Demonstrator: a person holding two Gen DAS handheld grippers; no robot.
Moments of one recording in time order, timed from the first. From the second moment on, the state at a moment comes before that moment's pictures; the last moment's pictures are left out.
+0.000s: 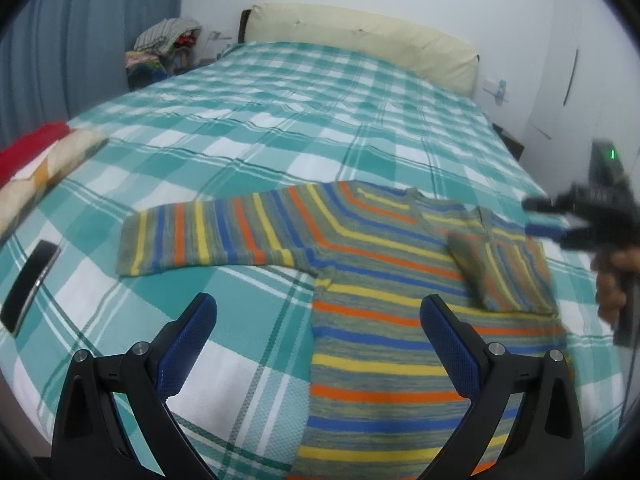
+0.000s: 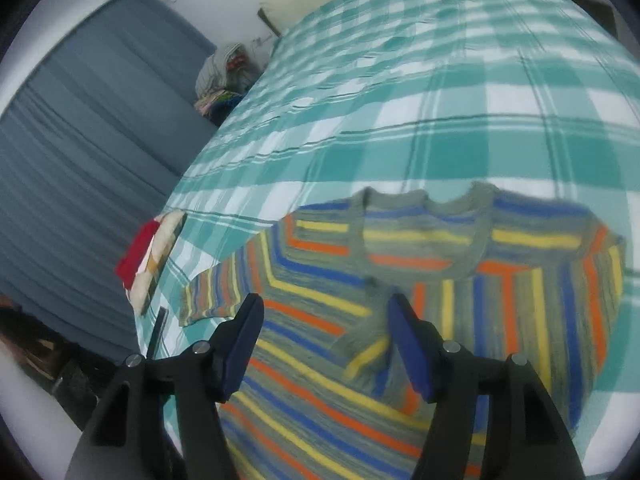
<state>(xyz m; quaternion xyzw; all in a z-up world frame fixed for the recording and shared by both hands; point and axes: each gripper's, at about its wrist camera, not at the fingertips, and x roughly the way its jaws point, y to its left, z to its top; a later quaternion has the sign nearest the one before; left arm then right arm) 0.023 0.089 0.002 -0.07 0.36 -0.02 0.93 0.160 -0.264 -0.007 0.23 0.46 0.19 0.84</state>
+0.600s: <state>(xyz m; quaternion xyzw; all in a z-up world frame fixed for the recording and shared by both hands) 0.015 0.048 -0.023 -0.01 0.41 -0.06 0.91 -0.001 -0.316 -0.042 0.14 0.51 0.13 0.84</state>
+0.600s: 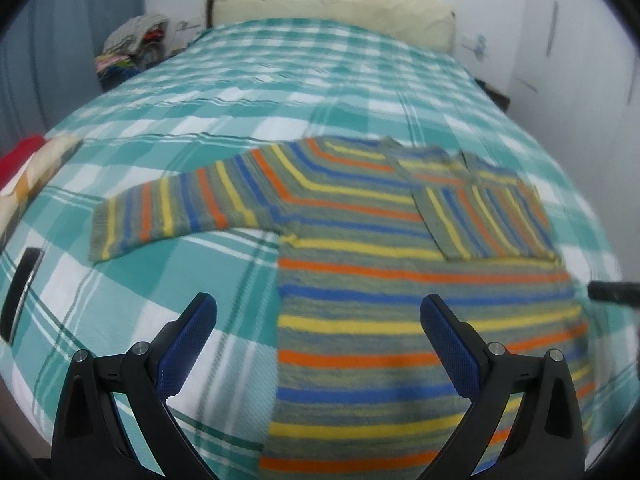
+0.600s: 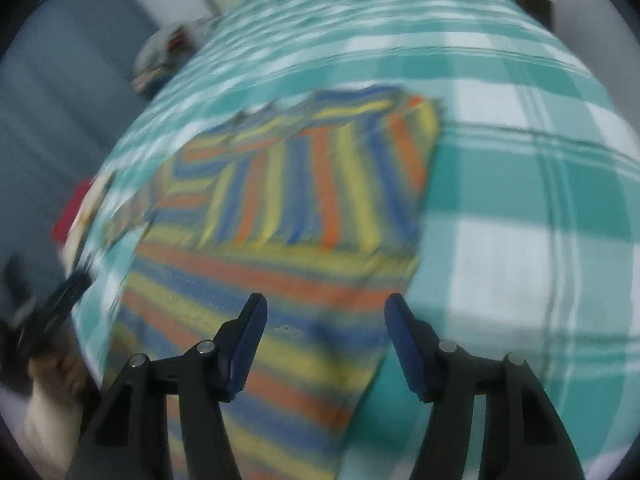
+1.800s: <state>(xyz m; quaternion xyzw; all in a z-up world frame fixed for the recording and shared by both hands) 0.035 0.084 -0.007 -0.01 0.47 -0.08 0.88 -0.107 -0.235 -0.043 0.00 0.39 0.10 0.91</state>
